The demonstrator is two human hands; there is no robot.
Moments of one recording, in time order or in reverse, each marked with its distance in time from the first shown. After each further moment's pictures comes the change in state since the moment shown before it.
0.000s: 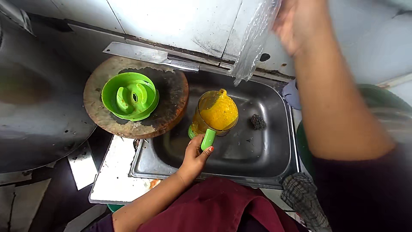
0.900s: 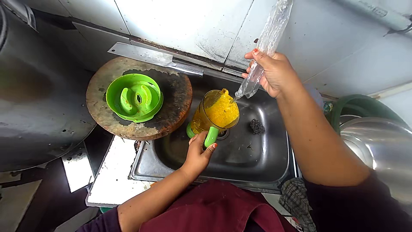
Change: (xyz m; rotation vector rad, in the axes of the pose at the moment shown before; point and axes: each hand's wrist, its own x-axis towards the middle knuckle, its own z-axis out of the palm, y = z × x) left_hand 0.018 0.007 -0.002 0.166 0.023 -0.039; right_hand -0.064 0.037 0.026 -0.009 -0.091 0.276
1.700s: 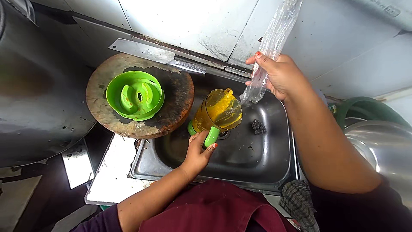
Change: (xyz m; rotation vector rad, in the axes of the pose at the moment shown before) left_hand 0.002 -0.006 -0.003 0.029 0.003 0.059; right_hand -0.008 -0.007 0.001 -0.181 -0.038 0.069
